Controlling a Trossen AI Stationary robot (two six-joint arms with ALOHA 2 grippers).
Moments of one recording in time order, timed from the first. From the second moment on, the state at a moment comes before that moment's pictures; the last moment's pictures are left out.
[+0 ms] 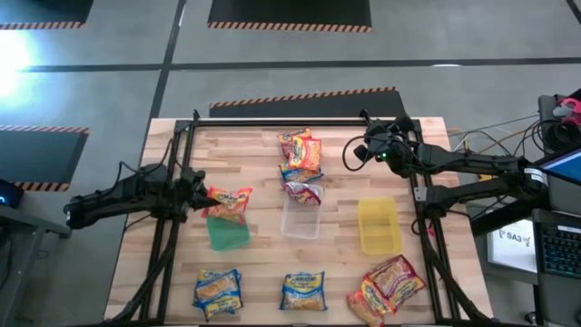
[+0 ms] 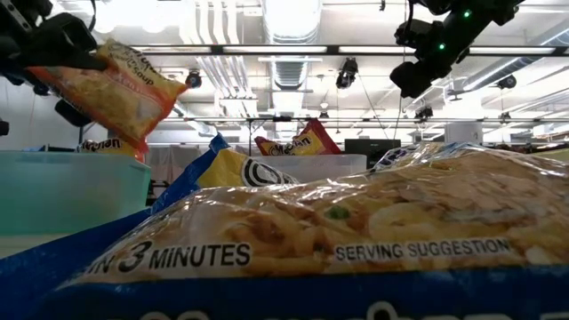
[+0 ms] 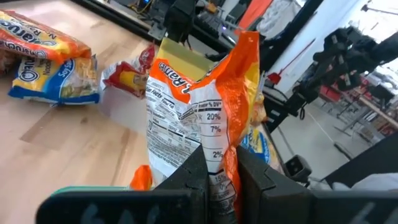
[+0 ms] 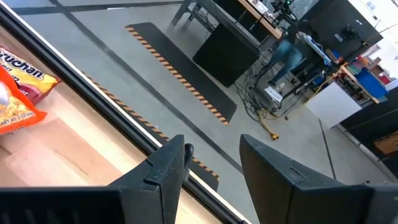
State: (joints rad) left arm 0.20 0.01 0.23 -0.41 0.35 -0.45; right arm -0.27 1.04 0.80 -0.38 0.96 -0.08
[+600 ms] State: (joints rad) left arm 0.20 0.10 0.23 -0.48 0.32 -0.59; right arm -0.27 1.04 0.80 -0.38 0.96 -0.08
